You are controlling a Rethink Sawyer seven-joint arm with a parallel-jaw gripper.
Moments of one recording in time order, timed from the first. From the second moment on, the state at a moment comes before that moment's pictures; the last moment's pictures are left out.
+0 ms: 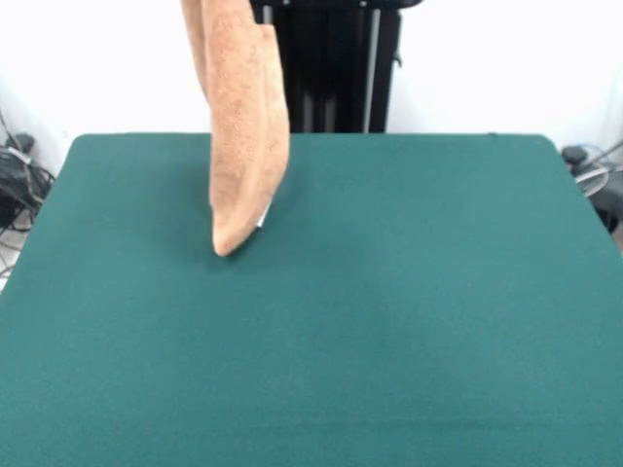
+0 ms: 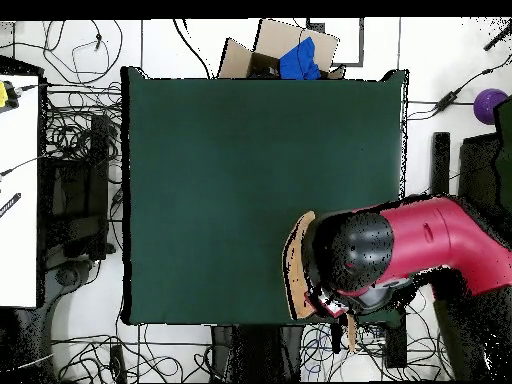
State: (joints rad) arm -1.13 -1.08 1.13 1.97 -0.52 1.59 1.18
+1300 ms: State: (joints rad) arm -0.77 -0.97 0.76 1.91 -0.61 1.59 1.26
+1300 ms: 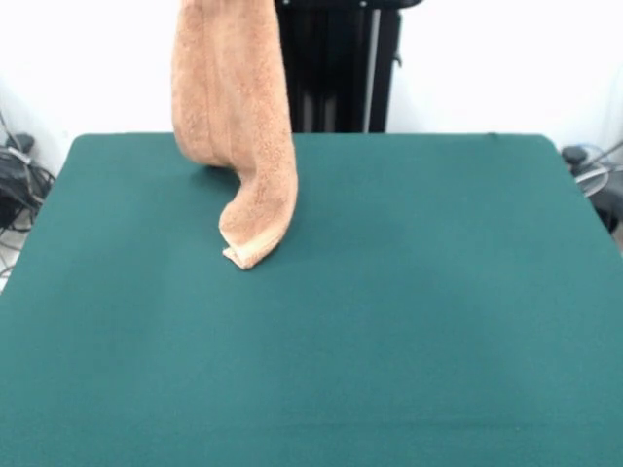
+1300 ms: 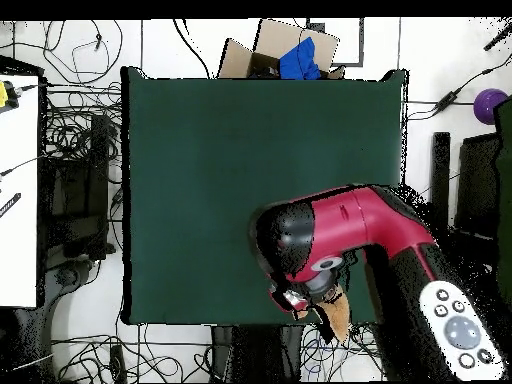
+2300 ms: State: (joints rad) arm -0.50 -0.91 0.56 1.77 -0.56 1.59 1.49
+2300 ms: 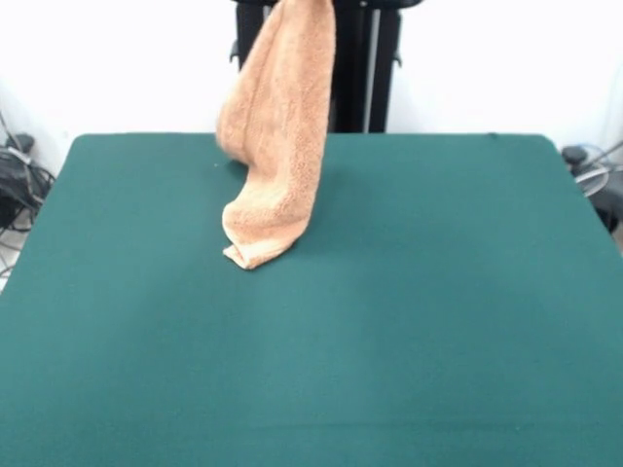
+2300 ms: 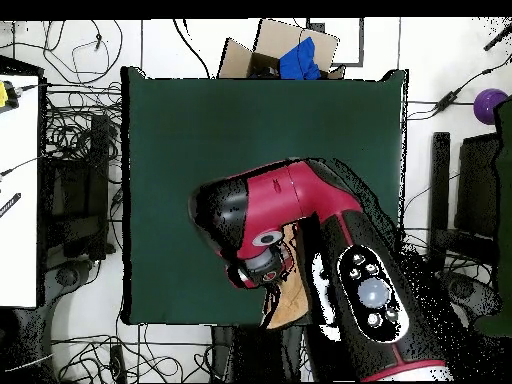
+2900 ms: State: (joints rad) arm -0.43 -0.89 0.46 1.71 -0.54 1.59 1.50
